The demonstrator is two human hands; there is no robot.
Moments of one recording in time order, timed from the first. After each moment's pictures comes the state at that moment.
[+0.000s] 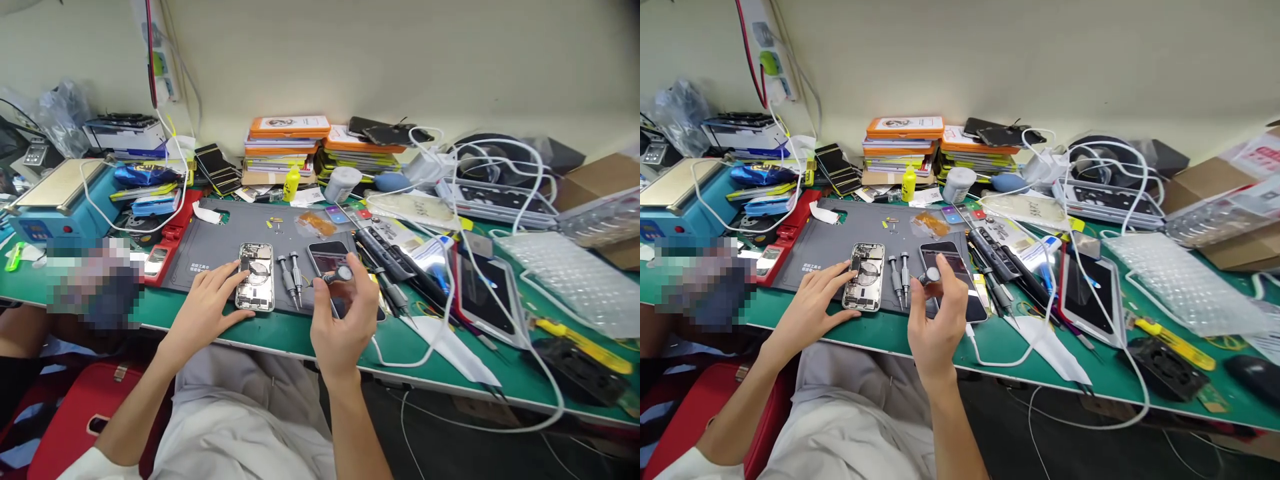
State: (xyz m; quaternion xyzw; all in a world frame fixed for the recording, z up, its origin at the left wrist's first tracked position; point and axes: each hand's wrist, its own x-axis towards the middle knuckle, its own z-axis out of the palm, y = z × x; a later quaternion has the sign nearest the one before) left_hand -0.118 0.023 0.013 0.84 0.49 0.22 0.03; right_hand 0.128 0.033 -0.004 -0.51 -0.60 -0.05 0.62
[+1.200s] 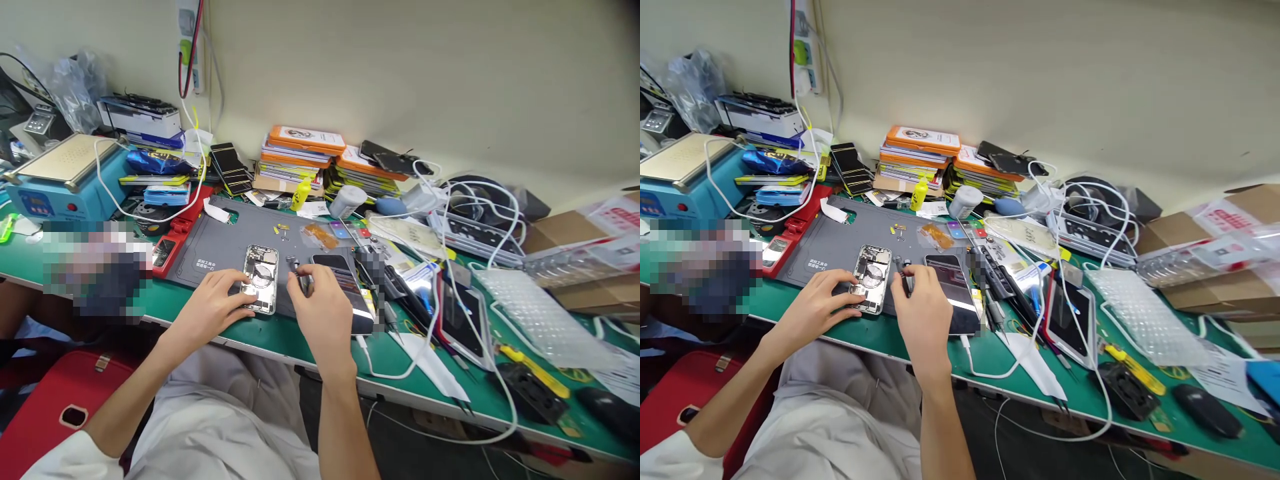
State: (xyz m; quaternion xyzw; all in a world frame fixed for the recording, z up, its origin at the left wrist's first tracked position) left_hand -0.118 0.020 0.010 0.86 0.43 0.28 0.02; right_hand 0.117 0.049 0.026 -0.64 -0.67 0.10 0.37
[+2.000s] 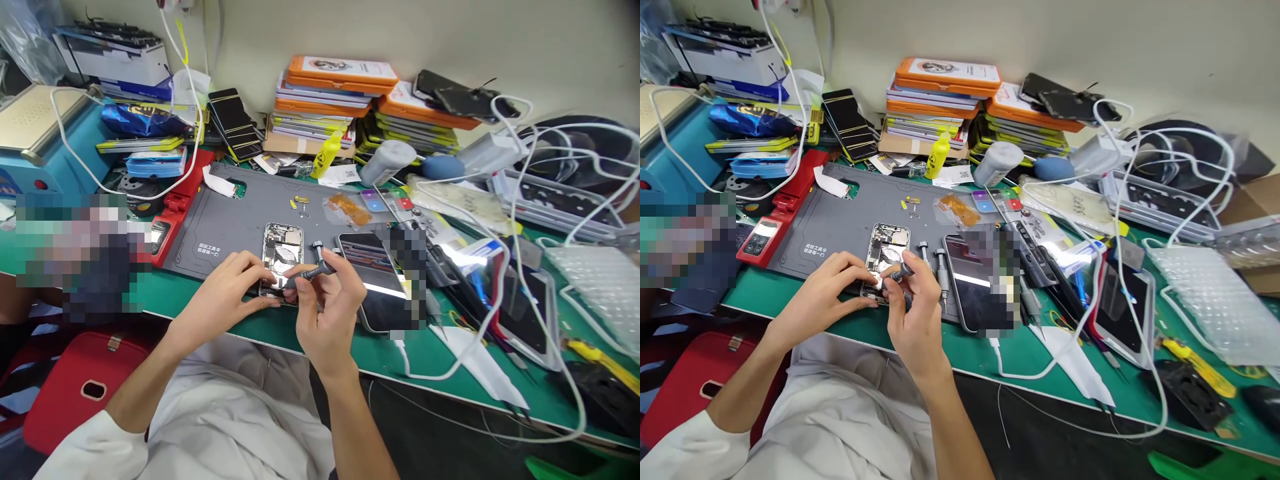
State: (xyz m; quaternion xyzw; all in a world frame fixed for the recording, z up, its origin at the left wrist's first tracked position) left_hand -0.100 0.034 0.026 0.80 0.47 0.29 0.24; right_hand 0.098 0.033 -0.008 -0.40 -0.69 0.22 0.56
